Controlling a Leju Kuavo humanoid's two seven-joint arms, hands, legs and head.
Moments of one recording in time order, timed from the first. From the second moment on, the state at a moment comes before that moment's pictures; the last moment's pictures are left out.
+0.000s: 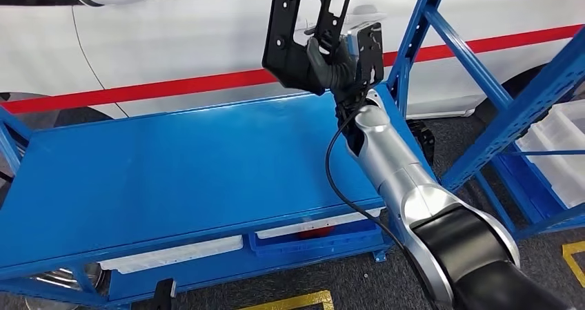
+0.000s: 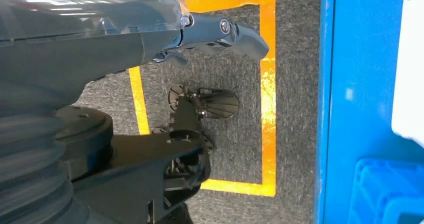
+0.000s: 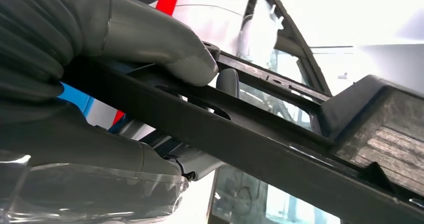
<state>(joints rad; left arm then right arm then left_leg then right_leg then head) -0.25 -0.11 -0.92 -0.18 1.07 0.15 -0.35 -1.07 0.12 0.37 -0.66 -0.22 -0.08 -0.42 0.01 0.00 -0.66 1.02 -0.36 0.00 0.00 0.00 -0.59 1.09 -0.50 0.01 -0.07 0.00</state>
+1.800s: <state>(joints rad) -0.16 -0.11 -0.91 -0.18 1.02 0.17 -0.36 -0.75 0.04 0.34 -0.88 -0.09 -0.11 -0.52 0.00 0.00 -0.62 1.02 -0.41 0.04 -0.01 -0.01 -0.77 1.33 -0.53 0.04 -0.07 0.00</state>
